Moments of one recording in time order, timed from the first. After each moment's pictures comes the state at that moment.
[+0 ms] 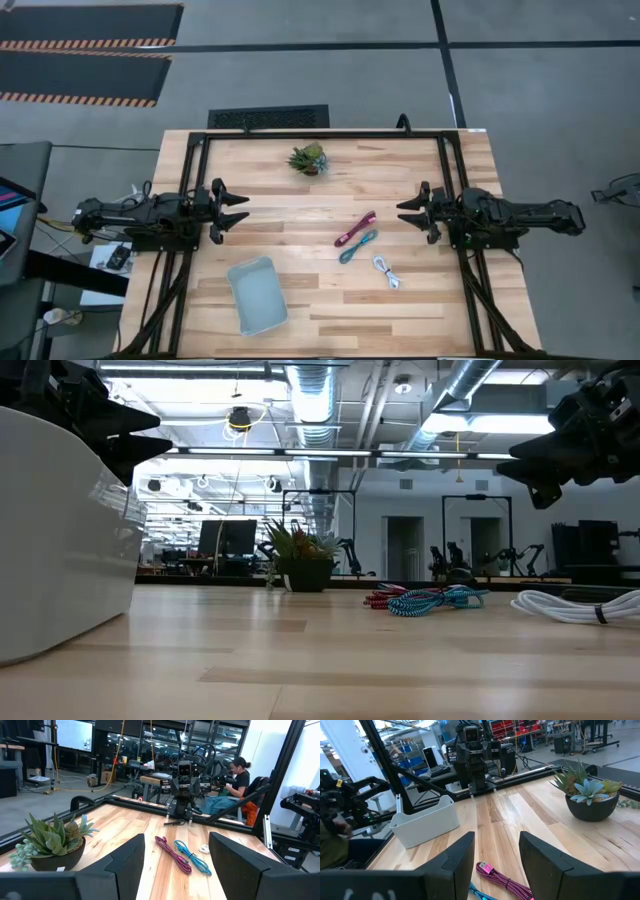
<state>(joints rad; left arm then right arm) -0.07 0.01 0.01 0.07 -0.21 -0.18 -0.04 0.07 0.00 0.02 0.00 0.27</state>
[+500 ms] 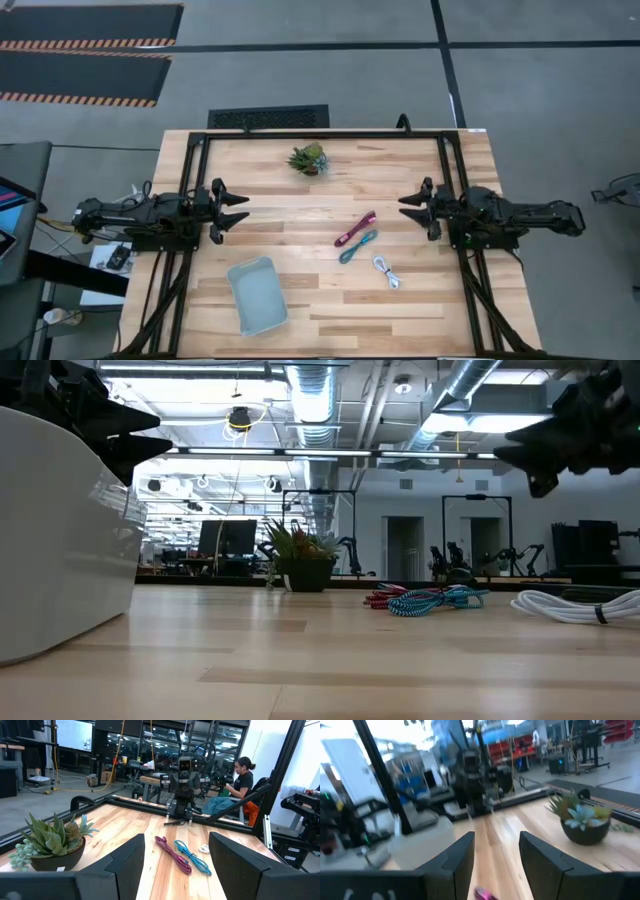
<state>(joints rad) -0.07 0.01 0.01 0.07 -0.21 -0.18 -0.05 0.07 0.00 0.15 0.03 0.28</state>
